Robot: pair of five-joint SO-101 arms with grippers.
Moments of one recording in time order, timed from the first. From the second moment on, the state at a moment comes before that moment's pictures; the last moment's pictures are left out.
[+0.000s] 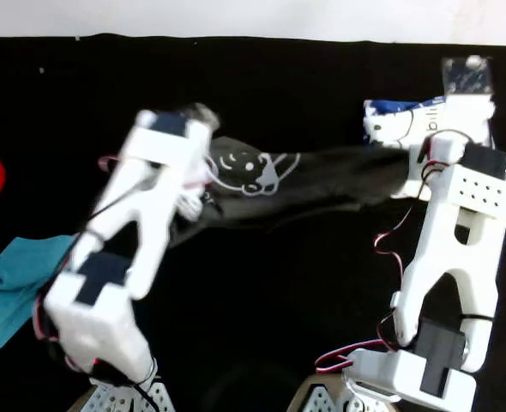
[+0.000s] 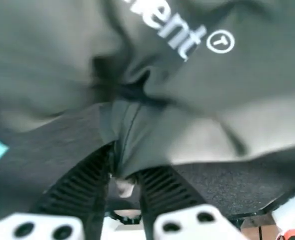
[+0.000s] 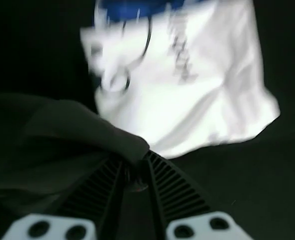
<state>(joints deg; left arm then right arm) 4.4 11.6 -6.1 90.9 -20.9 14.5 -7.6 2.2 63.0 18.4</state>
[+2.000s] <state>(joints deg) -14.1 -40.1 -19.5 93.1 -26.4 7.2 -22.2 -54.5 78.0 18.3</state>
